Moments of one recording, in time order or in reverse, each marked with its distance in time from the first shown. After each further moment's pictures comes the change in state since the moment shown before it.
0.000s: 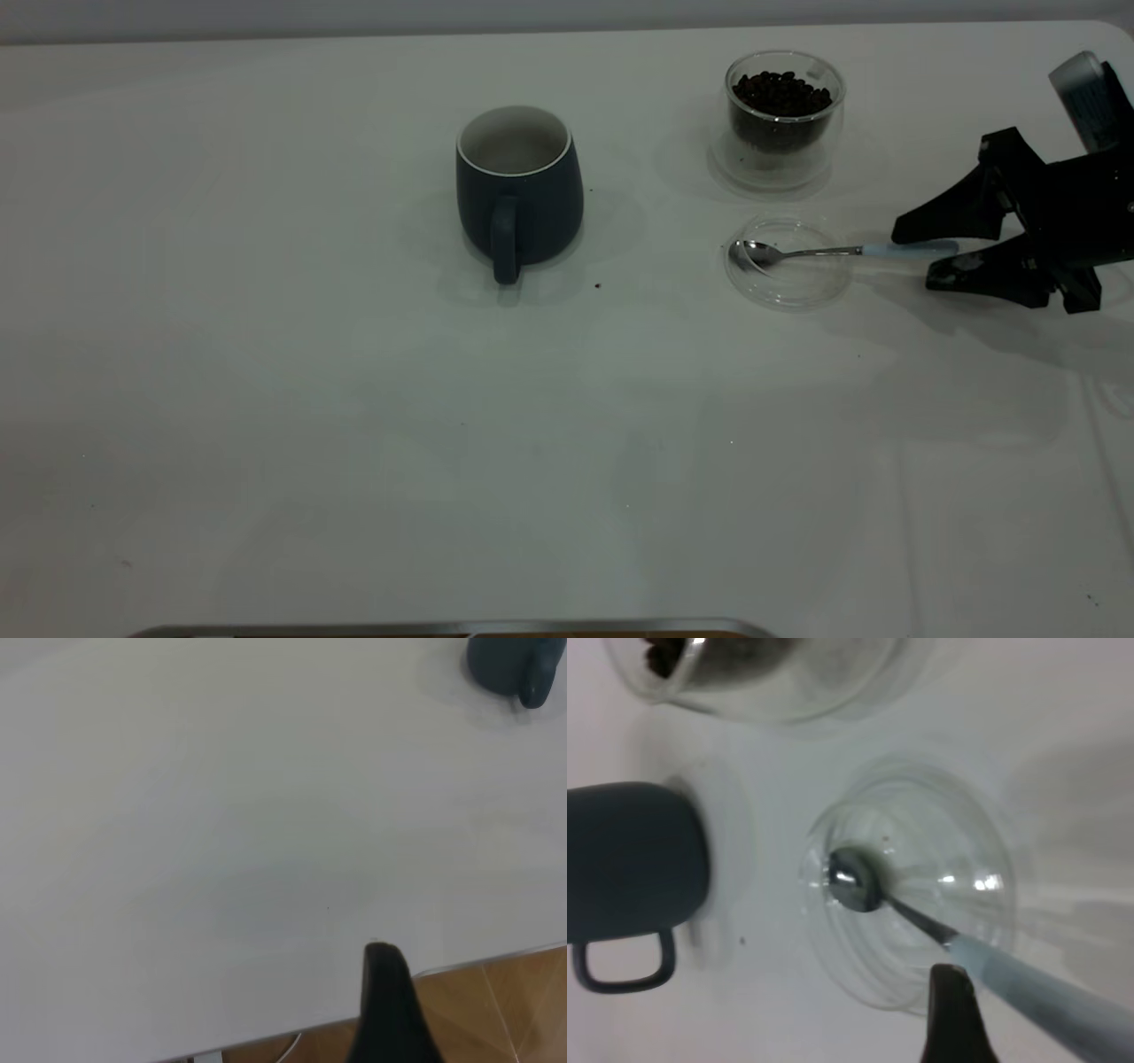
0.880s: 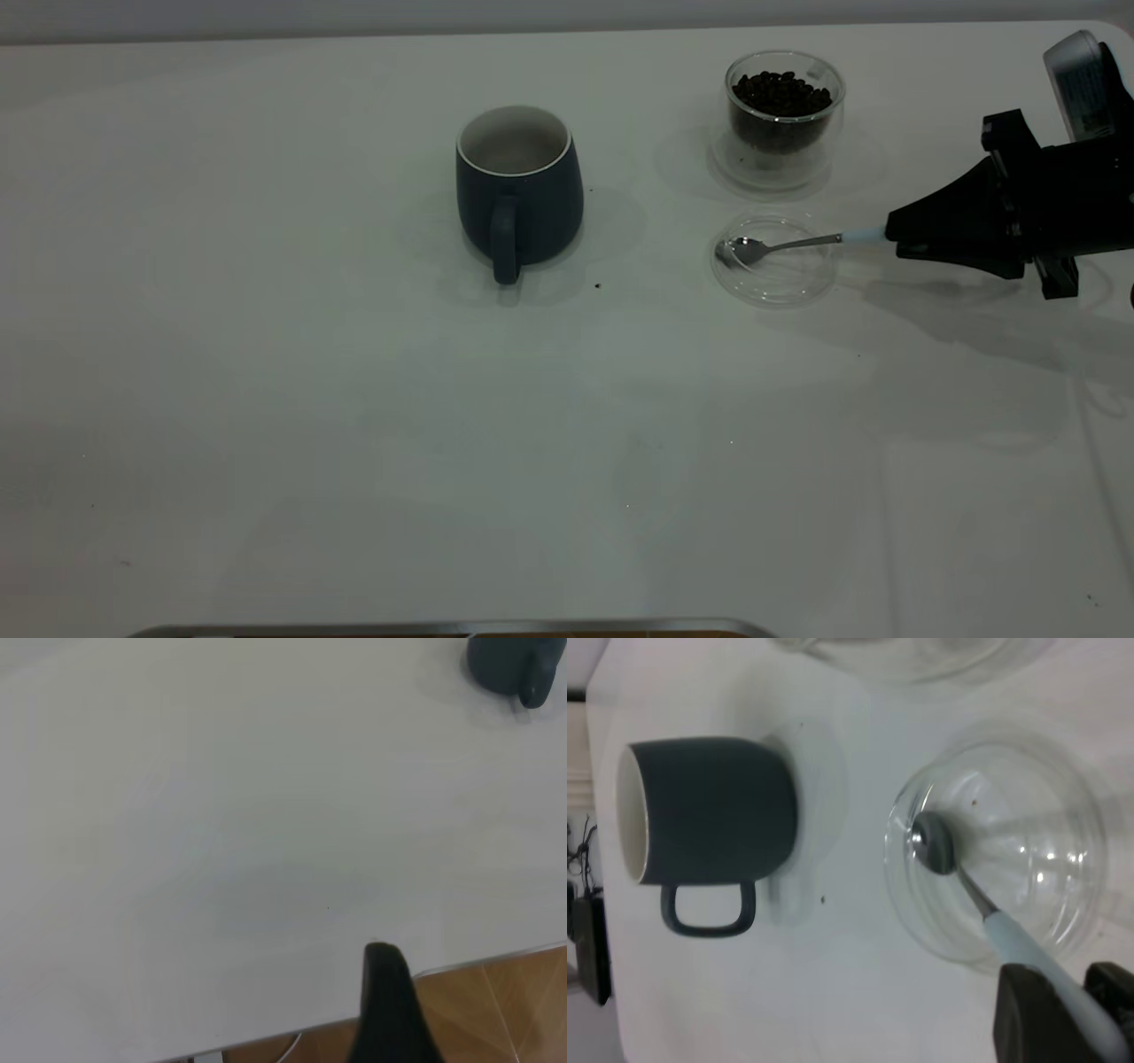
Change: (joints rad) left arm 0.000 0.000 0.000 0.000 0.000 0.001; right arm 0.000 0.000 -0.001 -0.046 0.126 -0.028
